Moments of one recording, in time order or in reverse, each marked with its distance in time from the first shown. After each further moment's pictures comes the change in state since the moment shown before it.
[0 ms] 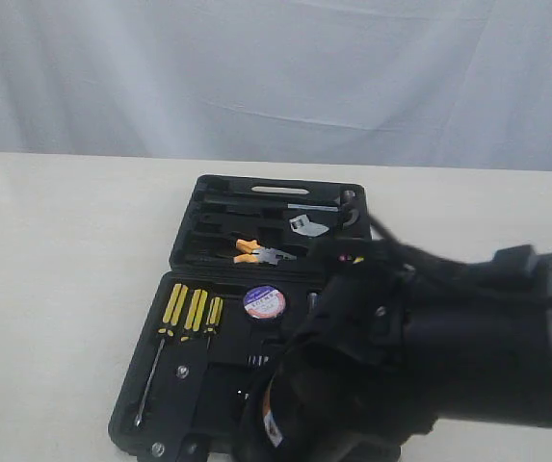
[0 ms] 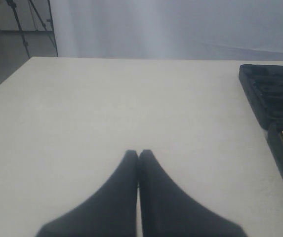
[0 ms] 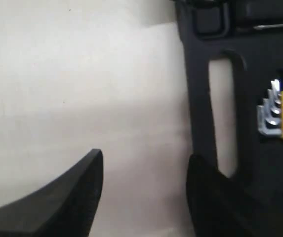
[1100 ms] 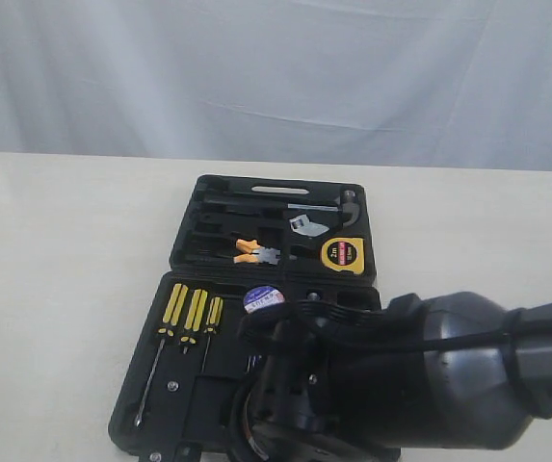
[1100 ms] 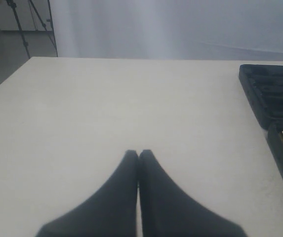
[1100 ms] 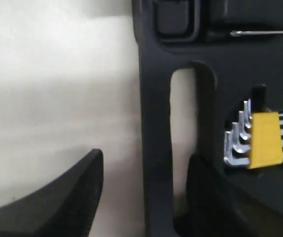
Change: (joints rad) left arm 0.000 0.000 0.000 0.000 0.000 0.000; right arm 0.023 0.146 -0.002 -0.353 -0.135 0.255
